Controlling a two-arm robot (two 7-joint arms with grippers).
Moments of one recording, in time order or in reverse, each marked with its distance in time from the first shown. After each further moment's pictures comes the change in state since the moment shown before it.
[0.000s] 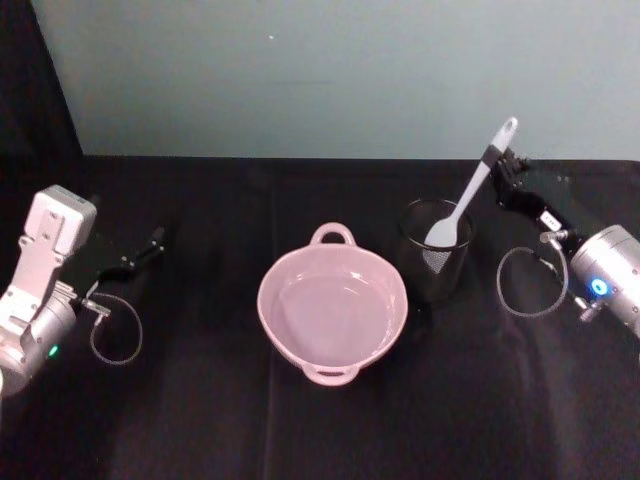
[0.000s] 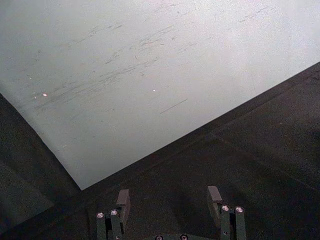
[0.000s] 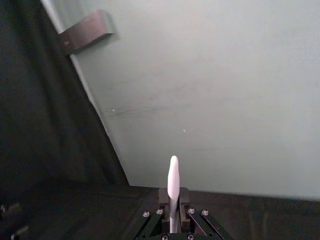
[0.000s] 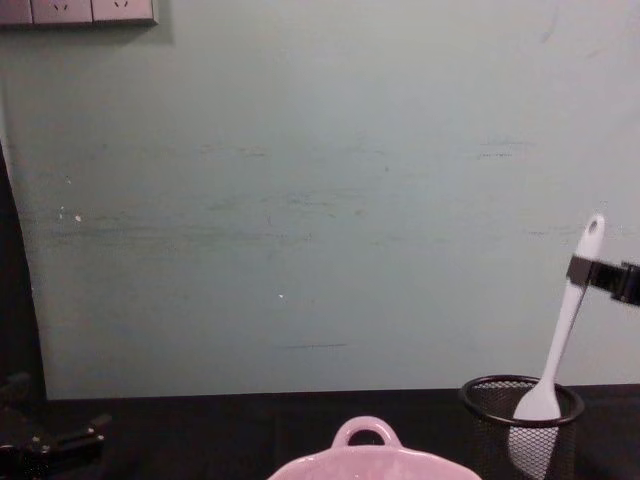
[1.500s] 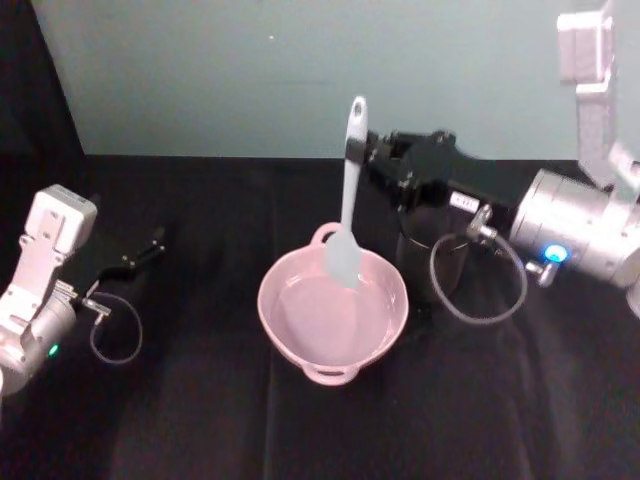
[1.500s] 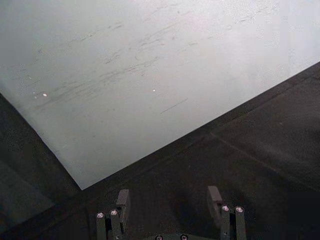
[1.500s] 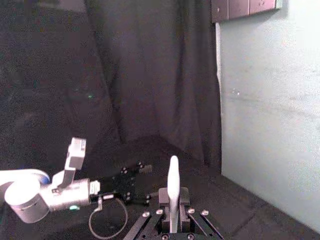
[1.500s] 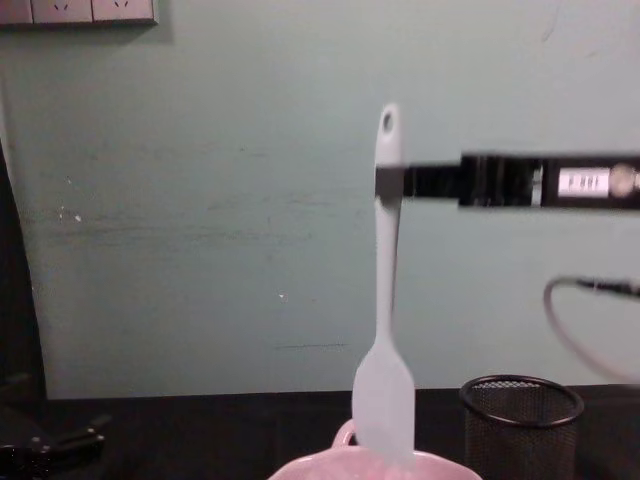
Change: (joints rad) left arm 0.000 0.000 0.000 0.000 0.000 0.000 0.000; right arm 0.169 0.124 -0.209 -0.245 -0.017 0.241 0.215
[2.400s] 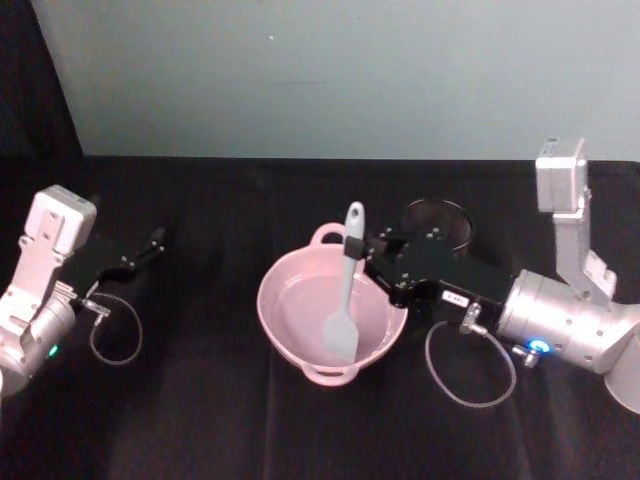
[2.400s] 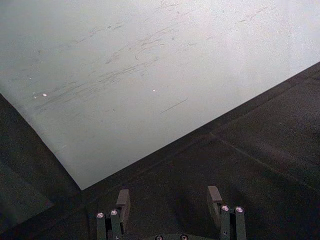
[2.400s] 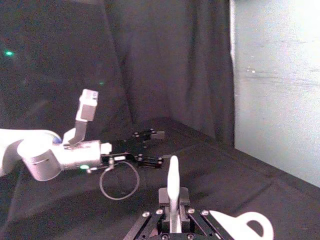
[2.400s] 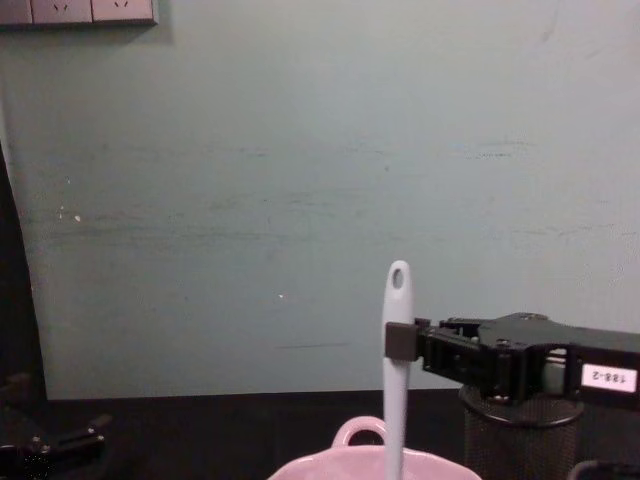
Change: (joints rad) left arm 0.000 0.000 0.000 0.000 0.000 0.000 0.000; right arm -0.115 0.000 -0.048 0.126 -0.060 -0.219 0.106
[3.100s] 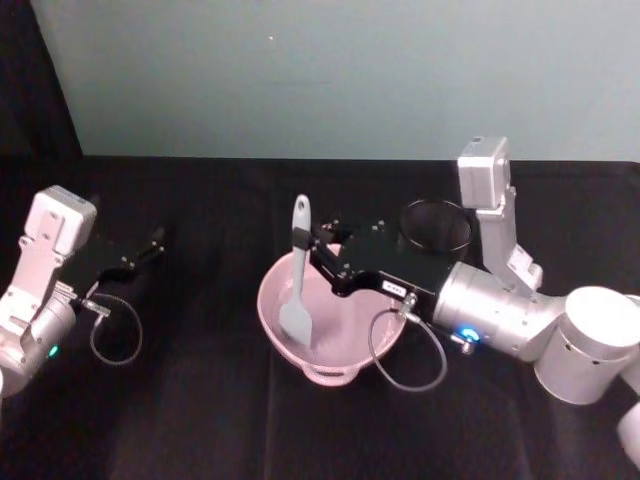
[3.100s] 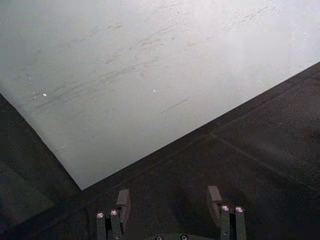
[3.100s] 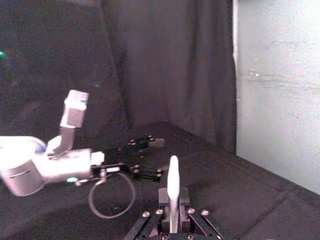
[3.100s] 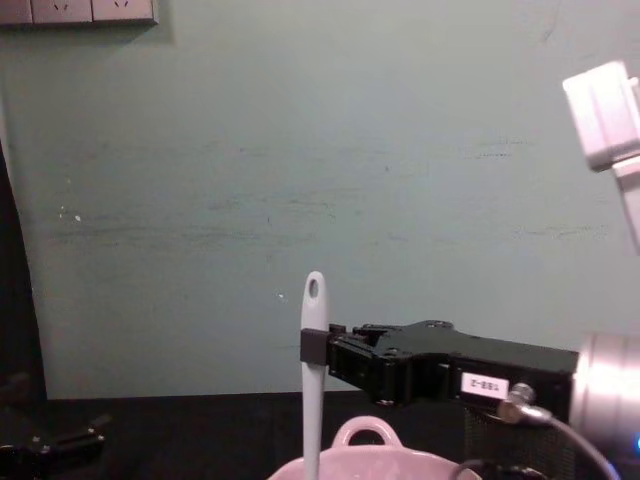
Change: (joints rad) left arm 0.000 0.000 0.000 0.000 0.000 0.000 0.000; right arm 0.079 -0.150 -0.067 0.125 -0.088 -0.031 -0.045
